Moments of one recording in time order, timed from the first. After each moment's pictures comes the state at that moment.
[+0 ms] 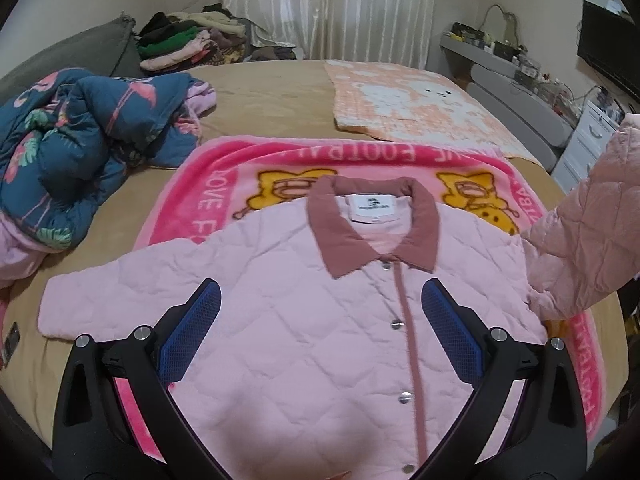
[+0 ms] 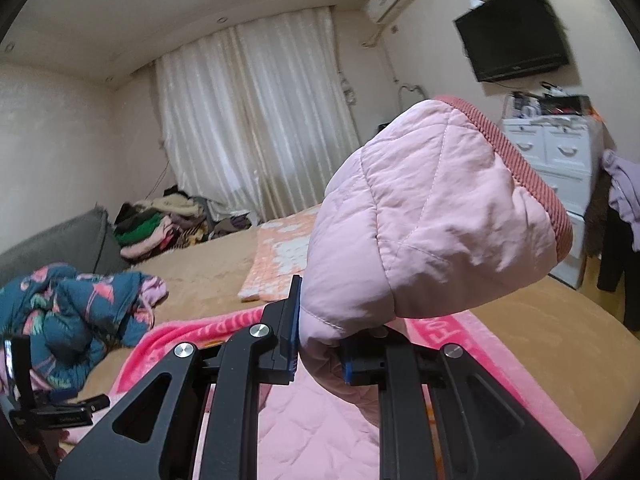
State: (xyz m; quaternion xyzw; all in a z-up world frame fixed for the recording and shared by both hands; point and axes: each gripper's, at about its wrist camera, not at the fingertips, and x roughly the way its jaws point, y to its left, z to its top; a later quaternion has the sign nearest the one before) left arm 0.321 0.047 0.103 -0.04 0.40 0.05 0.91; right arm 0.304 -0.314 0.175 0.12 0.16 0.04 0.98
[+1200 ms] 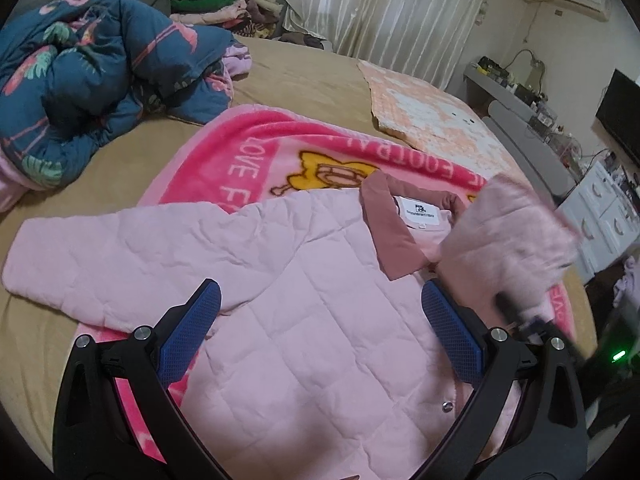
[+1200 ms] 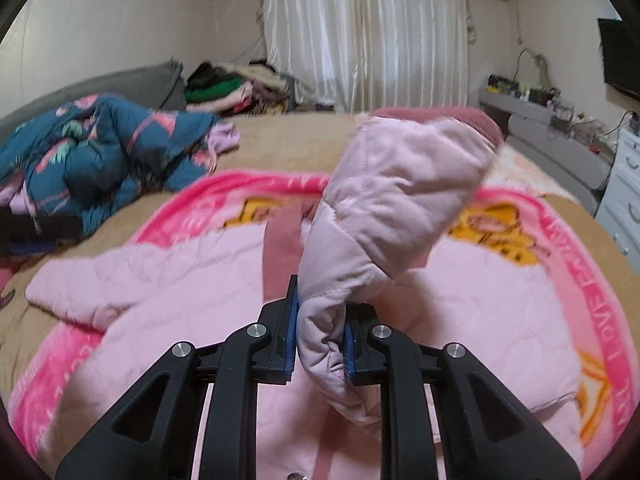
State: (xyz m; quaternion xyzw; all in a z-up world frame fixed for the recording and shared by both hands) left arm 0.314 0.151 0.054 -0.15 0.40 0.05 0.90; right arm 0.352 -0.077 0.001 -0.03 0.31 0.18 0.93
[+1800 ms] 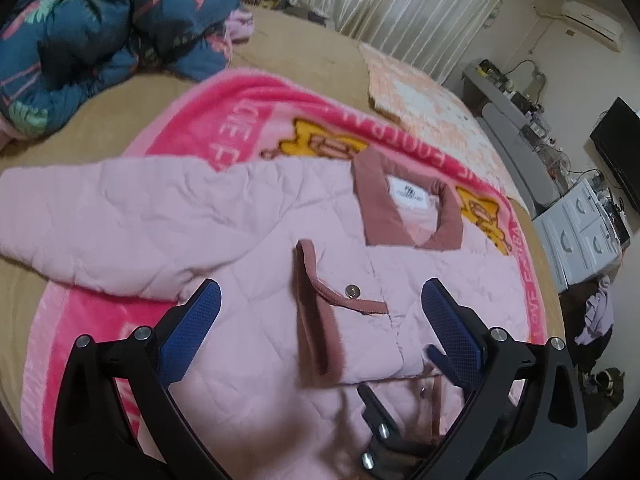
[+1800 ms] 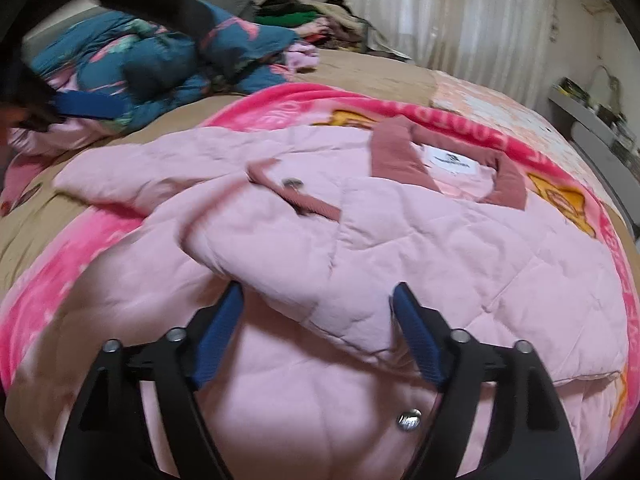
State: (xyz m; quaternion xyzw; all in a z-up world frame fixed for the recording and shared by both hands) left arm 0.308 0.160 0.028 -0.22 0.43 0.02 0.88; right arm 0.285 -0.008 -0.041 -0.14 0.36 0.28 0.88
